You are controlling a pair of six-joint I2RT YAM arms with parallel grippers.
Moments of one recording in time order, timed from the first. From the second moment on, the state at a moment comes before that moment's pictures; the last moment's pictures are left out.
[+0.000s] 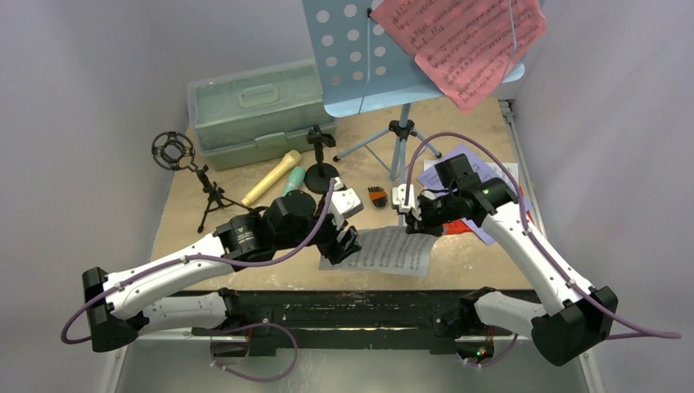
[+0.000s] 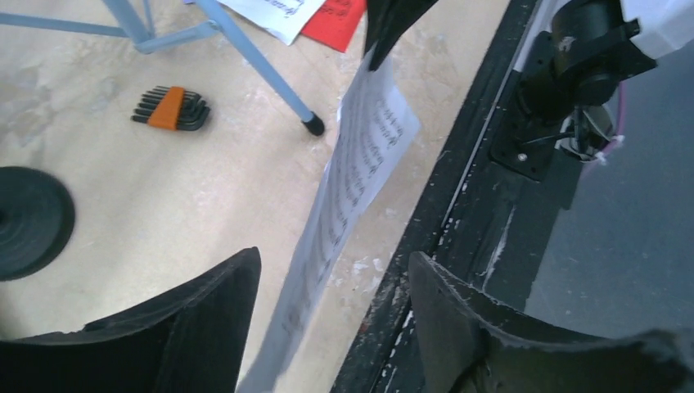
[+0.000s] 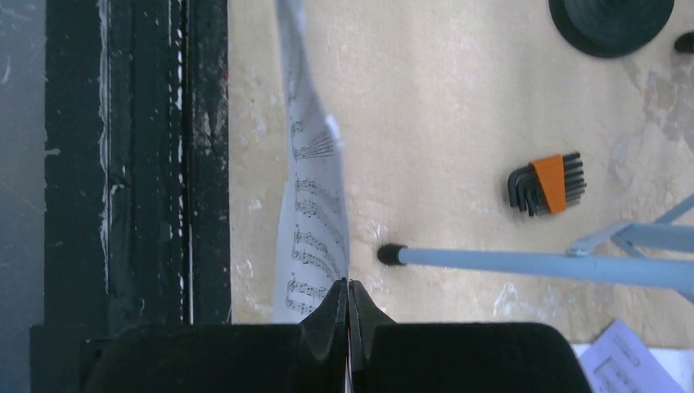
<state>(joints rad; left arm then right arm) -1.07 1.04 0.98 -0.41 0.09 -0.11 0.43 1.14 1.06 -1.03 -0.67 -0.98</state>
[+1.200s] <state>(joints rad) -1.07 0.92 0.74 -0.31 -0.44 0.14 0.09 1.08 1.09 -1.18 0.06 -1.03</state>
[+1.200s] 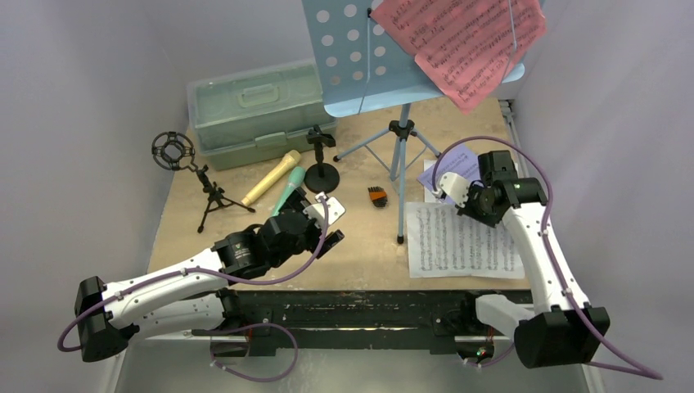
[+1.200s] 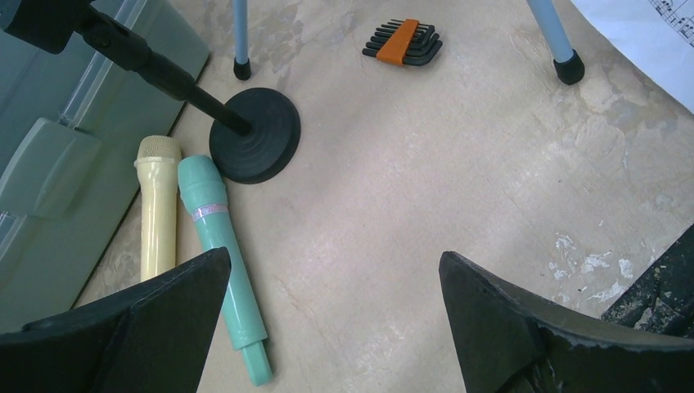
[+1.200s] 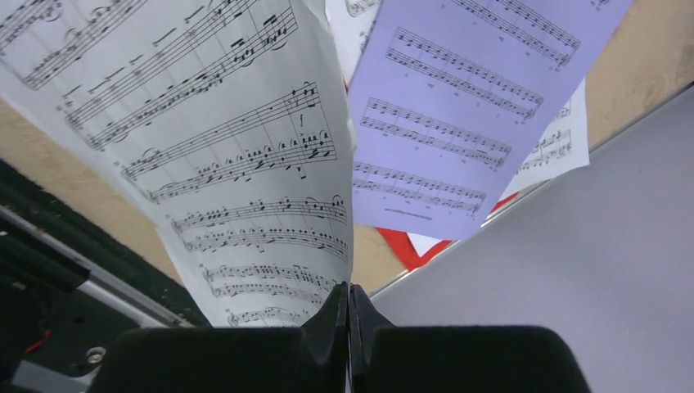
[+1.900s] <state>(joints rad) -1.06 0.91 0.74 -0.31 -0.44 0.14 0.01 1.29 0.94 -0.72 0.20 -1.15</state>
